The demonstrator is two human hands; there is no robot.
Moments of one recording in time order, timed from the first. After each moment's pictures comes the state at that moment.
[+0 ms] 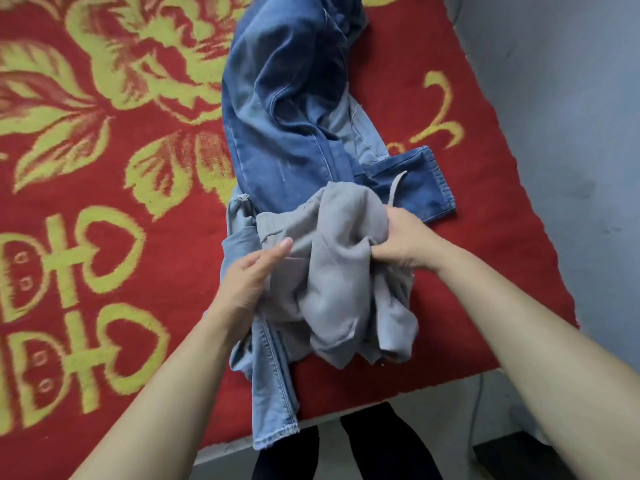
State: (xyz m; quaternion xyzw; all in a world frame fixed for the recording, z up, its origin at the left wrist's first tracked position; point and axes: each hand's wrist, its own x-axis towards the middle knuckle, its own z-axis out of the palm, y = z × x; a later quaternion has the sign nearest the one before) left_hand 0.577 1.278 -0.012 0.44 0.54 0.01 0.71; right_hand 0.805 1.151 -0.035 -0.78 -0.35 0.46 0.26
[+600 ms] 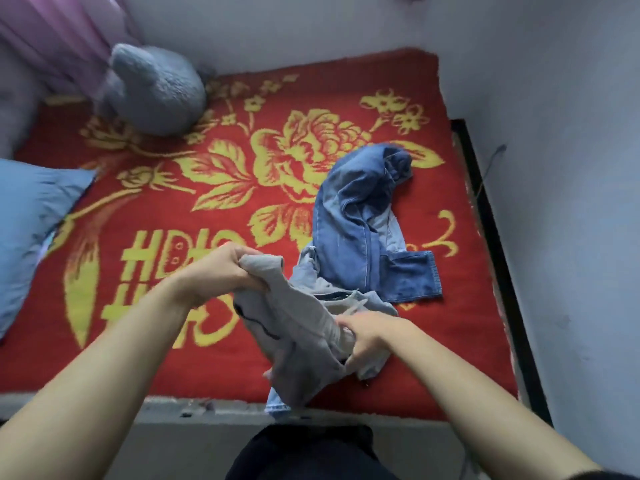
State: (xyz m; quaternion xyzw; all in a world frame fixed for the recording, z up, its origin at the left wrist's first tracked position) left_hand 0.494 1.270 0.299 0.68 0.43 -0.04 0.60; right_hand 0.711 1.114 0.154 -0.60 -0.61 0.49 -0.14
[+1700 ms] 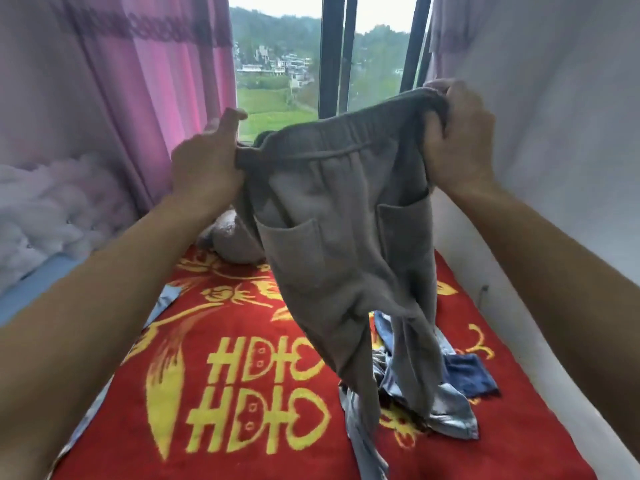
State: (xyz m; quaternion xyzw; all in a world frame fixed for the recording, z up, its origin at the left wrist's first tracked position) left_hand 0.131 1.360 0.619 0.81 0.41 0.41 -0.11; right_hand 0.412 1.214 0.652 -0.66 -0.51 -0.27 0.47
